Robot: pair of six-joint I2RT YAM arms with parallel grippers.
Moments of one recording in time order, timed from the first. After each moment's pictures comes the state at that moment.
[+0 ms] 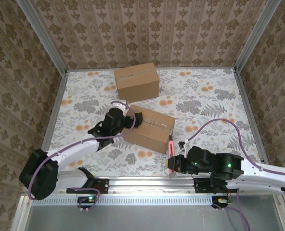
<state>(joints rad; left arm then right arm) -0.74 1.23 0.62 0.11 -0.17 -0.44 1.27 0.57 0.51 -0.56 0.02 1.34</state>
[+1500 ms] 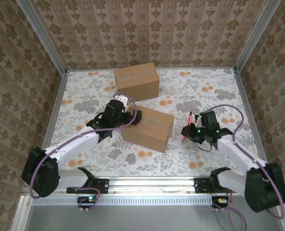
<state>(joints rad) -0.68 1.25 0.80 -0.15 -0.12 -0.31 0.19 1.13 0.53 -0.35 -0.42 0.73</state>
